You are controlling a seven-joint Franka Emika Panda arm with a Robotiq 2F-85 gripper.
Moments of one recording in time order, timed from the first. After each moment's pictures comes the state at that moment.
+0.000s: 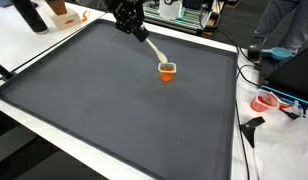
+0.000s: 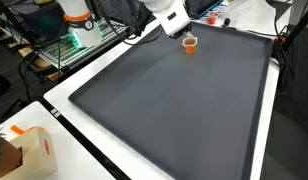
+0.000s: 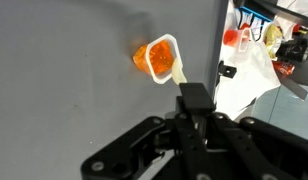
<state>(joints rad) -0.06 0.22 -0.04 -2.12 0.95 2.05 -0.74</state>
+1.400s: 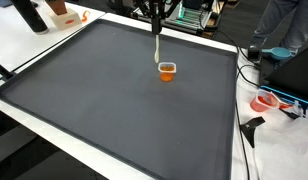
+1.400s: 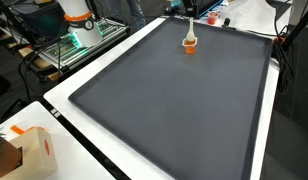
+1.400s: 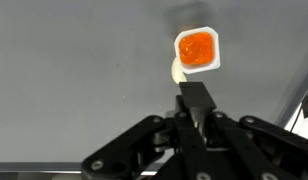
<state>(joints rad) 0.14 0.01 0.12 -2.24 0.06 2.46 0.05</state>
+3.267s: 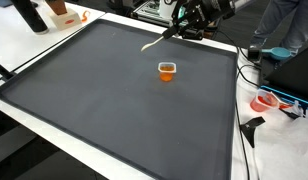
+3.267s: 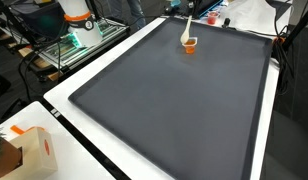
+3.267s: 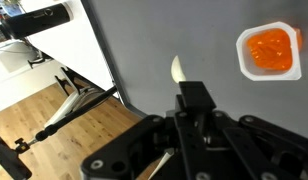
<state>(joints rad) 0.41 0.35 0.28 -1.91 -0.95 1.74 1.20</state>
